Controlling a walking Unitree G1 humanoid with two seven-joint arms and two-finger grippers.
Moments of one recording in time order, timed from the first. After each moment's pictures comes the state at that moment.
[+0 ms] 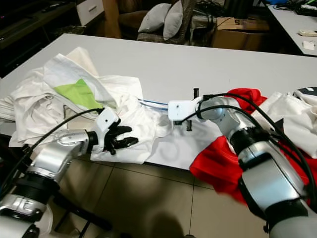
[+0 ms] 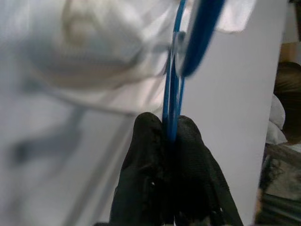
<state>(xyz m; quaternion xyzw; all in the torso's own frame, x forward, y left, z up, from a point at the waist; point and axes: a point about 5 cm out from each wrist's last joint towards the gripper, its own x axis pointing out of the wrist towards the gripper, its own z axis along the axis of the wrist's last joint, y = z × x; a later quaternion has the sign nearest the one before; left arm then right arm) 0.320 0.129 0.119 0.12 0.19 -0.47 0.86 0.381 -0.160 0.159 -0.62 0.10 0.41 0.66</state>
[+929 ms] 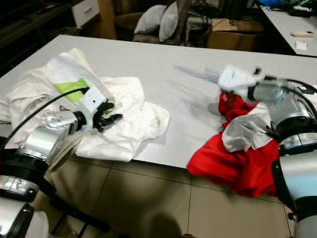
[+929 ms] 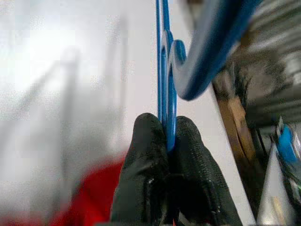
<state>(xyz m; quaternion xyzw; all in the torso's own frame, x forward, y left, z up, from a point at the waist) 0.354 0.152 0.149 0.18 0.12 -0.37 0.90 0.385 -0.256 0.230 -0.46 0.07 0.24 0.85</state>
